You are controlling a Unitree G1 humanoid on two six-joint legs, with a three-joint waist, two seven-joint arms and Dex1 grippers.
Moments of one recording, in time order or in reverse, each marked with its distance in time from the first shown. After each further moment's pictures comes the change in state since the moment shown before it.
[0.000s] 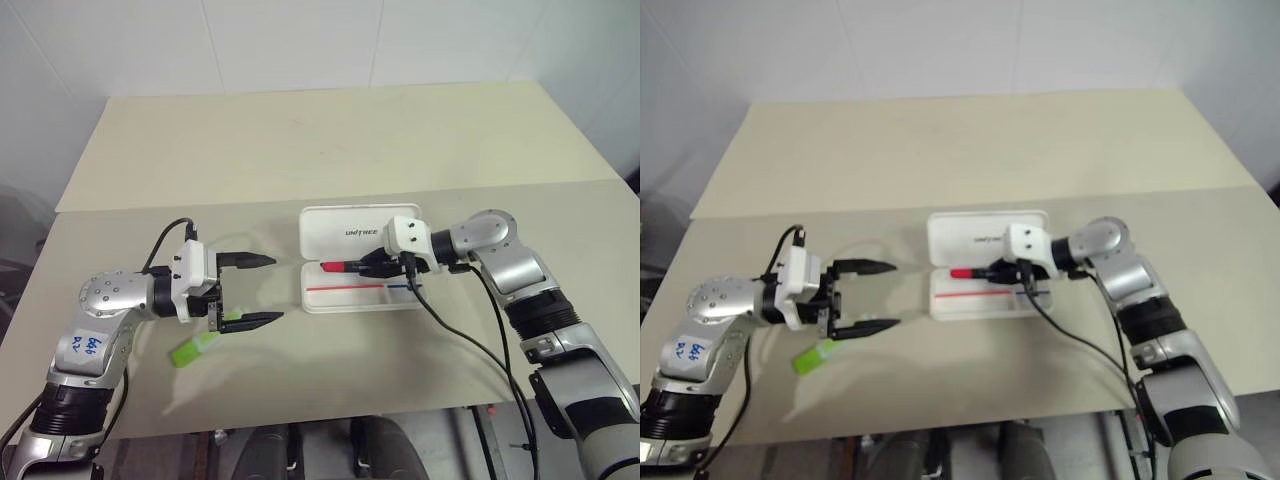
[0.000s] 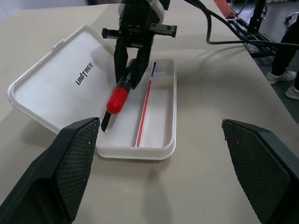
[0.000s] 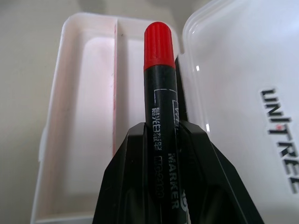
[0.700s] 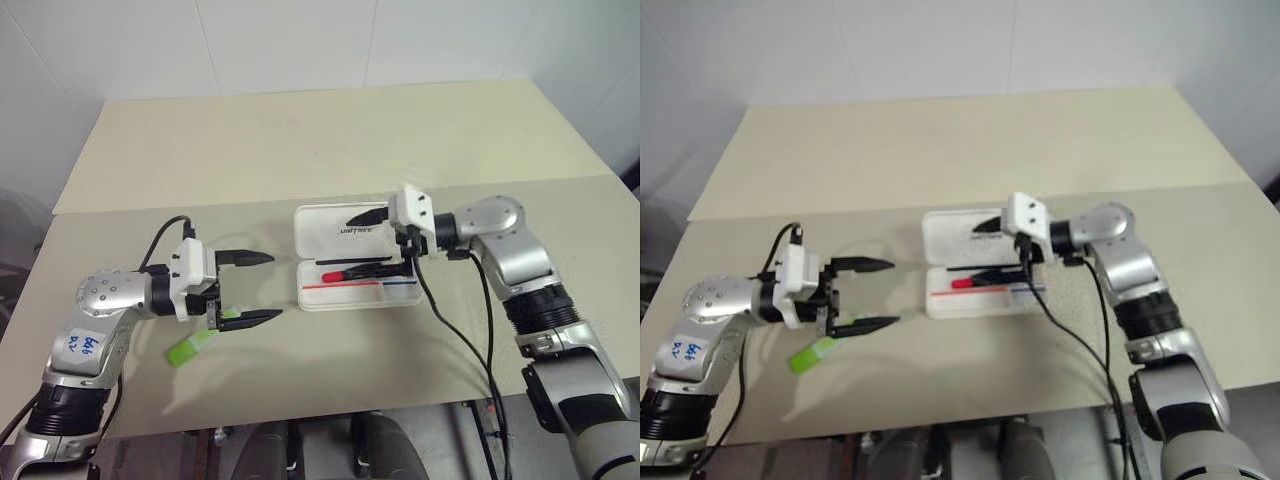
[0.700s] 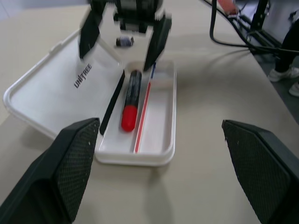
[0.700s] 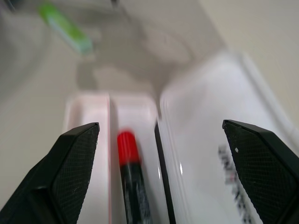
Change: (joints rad) left arm -0.003 0.025 0.009 -0.008 0.000 0.002 0.017; right arm -0.009 0.031 -0.115 -0.181 0.190 0.170 0.001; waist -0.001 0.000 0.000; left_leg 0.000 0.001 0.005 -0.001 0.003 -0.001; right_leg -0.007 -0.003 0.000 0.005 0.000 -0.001
